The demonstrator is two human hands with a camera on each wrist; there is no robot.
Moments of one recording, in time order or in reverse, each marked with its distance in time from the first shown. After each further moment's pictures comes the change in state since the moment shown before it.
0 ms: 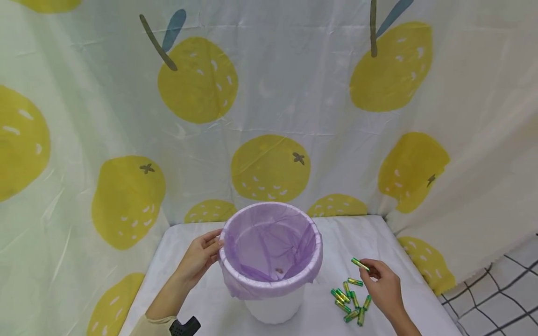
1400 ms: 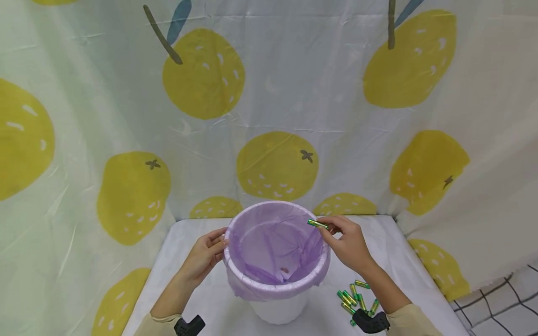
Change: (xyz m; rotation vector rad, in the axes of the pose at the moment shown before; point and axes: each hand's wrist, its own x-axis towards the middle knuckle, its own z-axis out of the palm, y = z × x) left_hand 0.006 -0.002 -0.005 -0.042 -0.041 -0.012; right_hand 0.096 -0.142 0.030 0.299 -0.187 -0.444
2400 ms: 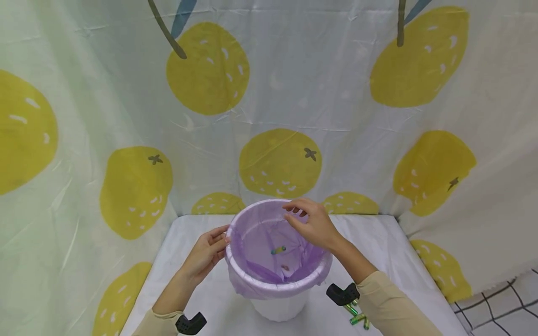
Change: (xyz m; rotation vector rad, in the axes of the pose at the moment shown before) left_hand -0.002 0.002 0.000 -0.038 -0.012 0.008; right_hand 0.060 -0.011 0.047 0.073 -0.245 -0.034
